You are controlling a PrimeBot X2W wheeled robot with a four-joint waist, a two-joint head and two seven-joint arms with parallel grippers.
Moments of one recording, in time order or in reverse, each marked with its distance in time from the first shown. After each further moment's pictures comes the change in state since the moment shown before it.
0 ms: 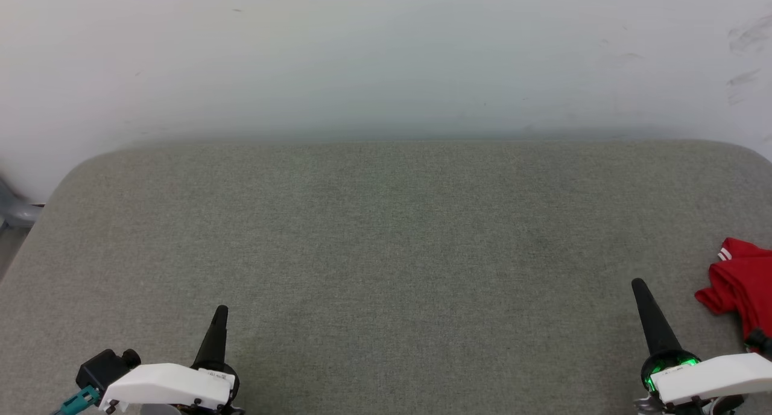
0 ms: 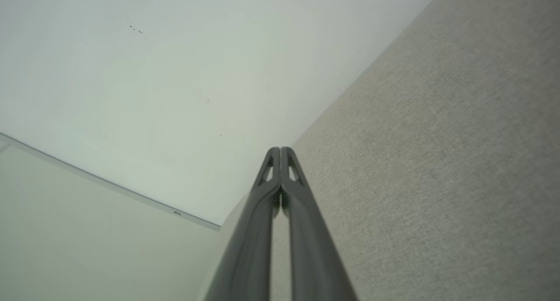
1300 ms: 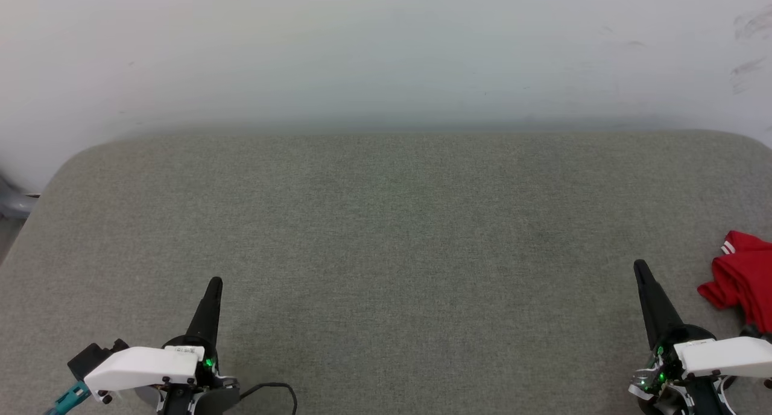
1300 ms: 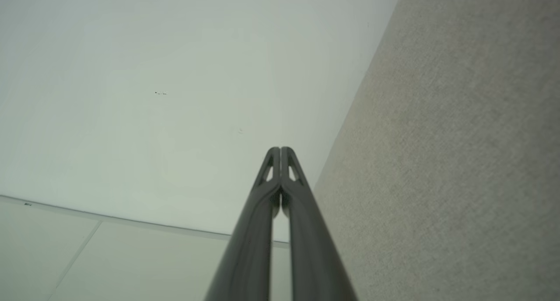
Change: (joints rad) left arm -0.054 -0.035 0.070 -0.004 -0.345 -0.043 0.100; right arm -0.096 0.000 -0.008 0.118 0.398 0.000 0.019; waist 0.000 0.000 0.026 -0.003
